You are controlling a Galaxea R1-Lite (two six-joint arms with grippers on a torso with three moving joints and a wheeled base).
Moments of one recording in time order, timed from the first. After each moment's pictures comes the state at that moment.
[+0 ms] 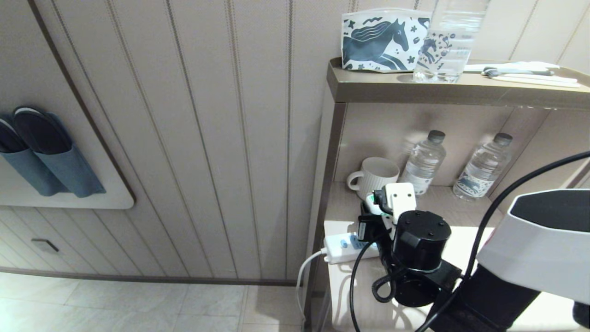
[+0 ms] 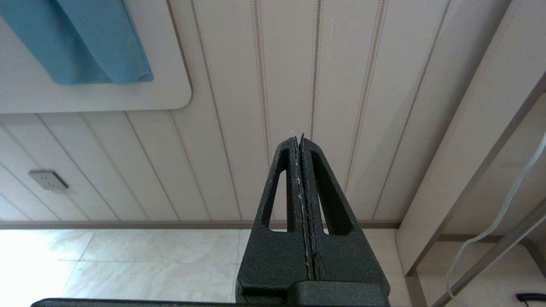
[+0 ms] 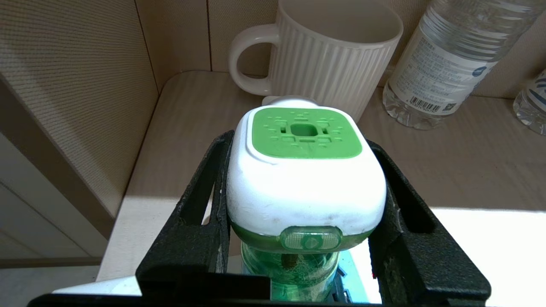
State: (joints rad) left arm -0.01 0.00 0.00 -0.03 -0.02 0.05; right arm 0.64 2.05 -0.54 -1.52 -0.76 -0.03
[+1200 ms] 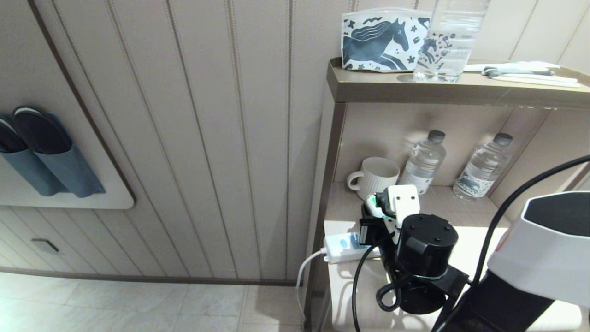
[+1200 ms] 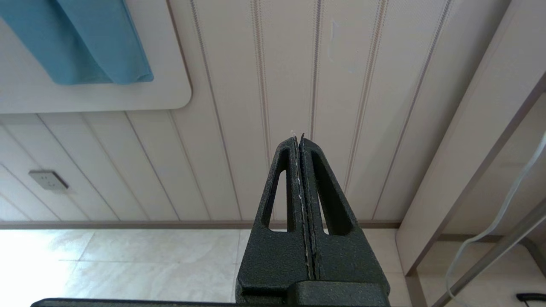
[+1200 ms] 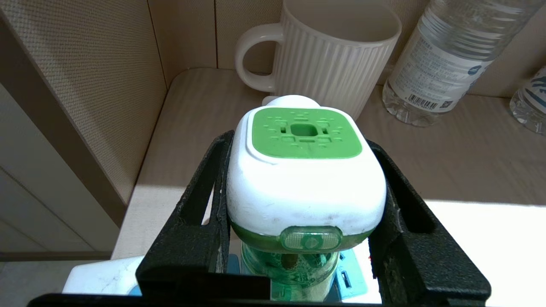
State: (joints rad) left arm -0.01 0.00 0.00 -0.03 -0.02 0.05; right arm 0.66 2.02 -0.51 -1.52 -0.77 -0.03
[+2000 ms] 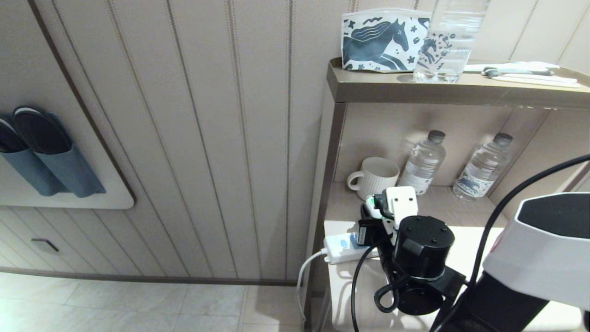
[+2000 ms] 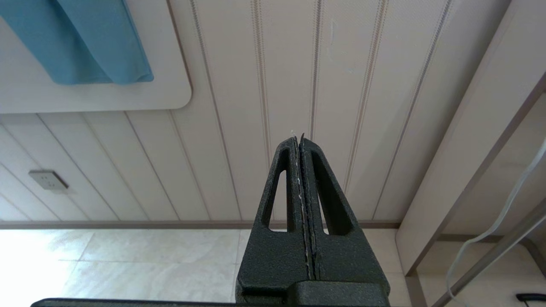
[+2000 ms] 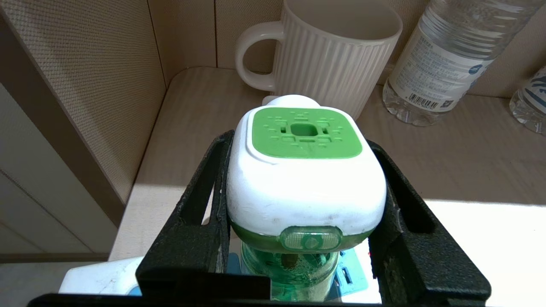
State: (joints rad) left arm -0.01 0.00 0.00 -0.03 -0.02 0.05; right arm 0.67 2.04 -0.51 -1.52 -0.78 -0.03
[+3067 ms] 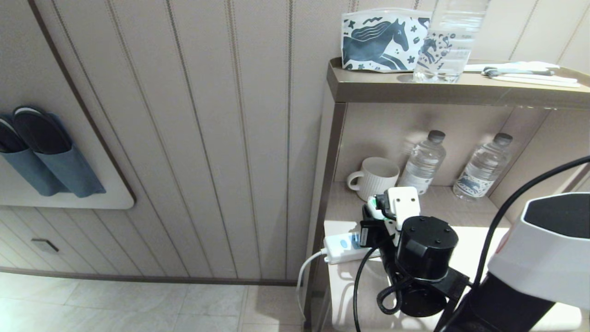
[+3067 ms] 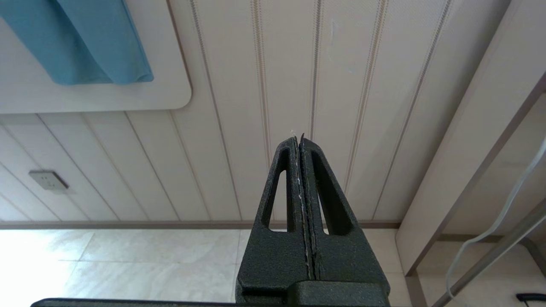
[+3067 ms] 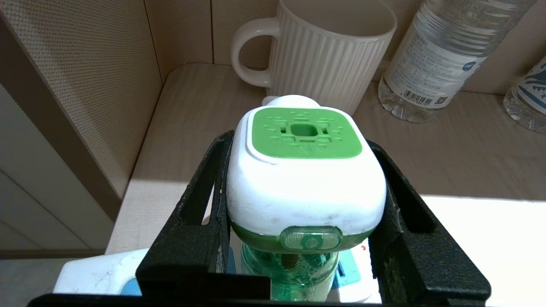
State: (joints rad) left arm -0.01 0.00 0.00 -0.03 -0.02 0.06; right arm 0.67 2.02 -0.50 -1.52 -0.78 -0.03
